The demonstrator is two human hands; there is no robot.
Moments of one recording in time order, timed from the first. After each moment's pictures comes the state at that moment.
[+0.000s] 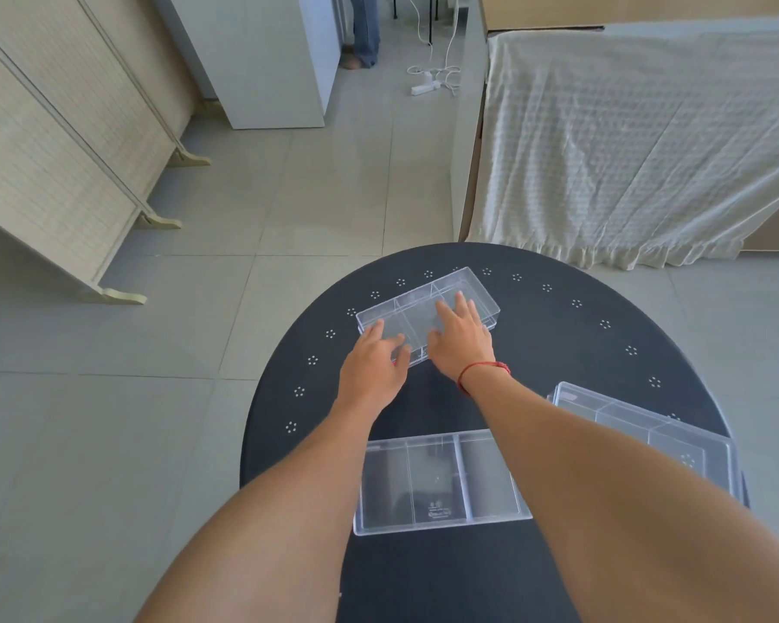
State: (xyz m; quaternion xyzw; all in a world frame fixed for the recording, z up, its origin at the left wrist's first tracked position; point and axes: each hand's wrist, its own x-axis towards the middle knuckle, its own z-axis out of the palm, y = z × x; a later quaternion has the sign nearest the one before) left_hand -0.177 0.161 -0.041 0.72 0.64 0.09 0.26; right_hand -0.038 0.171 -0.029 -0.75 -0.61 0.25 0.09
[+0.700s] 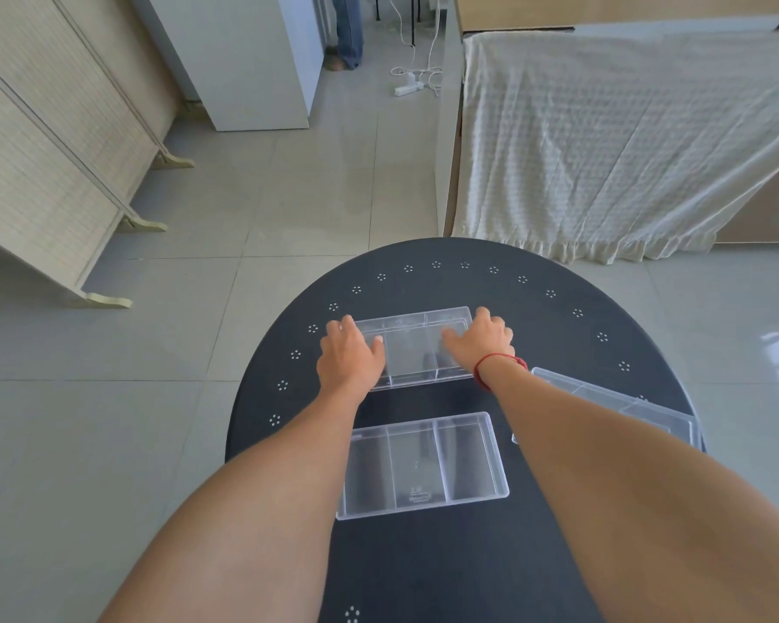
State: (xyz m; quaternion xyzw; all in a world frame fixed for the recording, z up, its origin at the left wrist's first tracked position) left_hand -0.170 0.168 -0.037 0.63 0.74 0.07 0.23; right_hand -0.004 0.155 -0.025 -0.84 -0.42 0.33 0.11
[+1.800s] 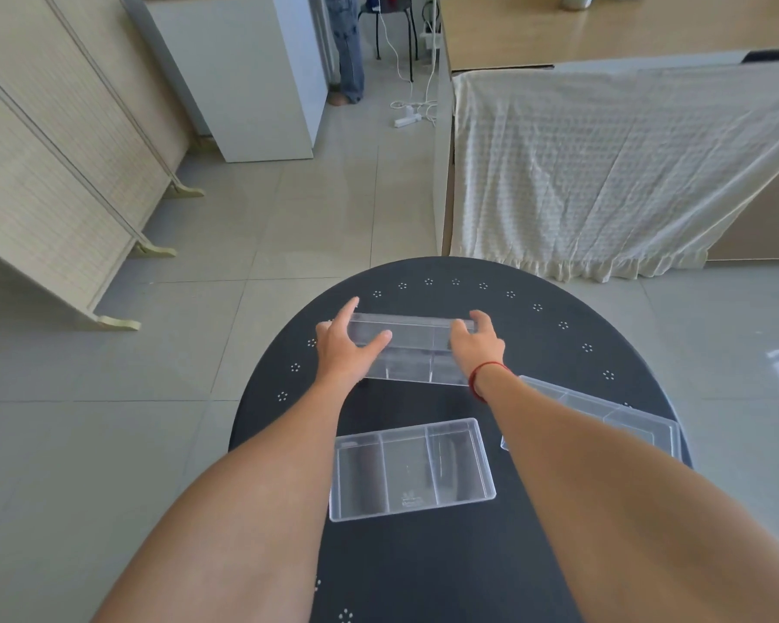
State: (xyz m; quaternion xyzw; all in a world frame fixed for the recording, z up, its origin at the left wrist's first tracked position) left_hand -0.170 0.164 -0.003 0.55 0.68 0.26 0.40; right_hand -0.001 0.139 -0.001 -0.79 -0.25 0.45 0.34
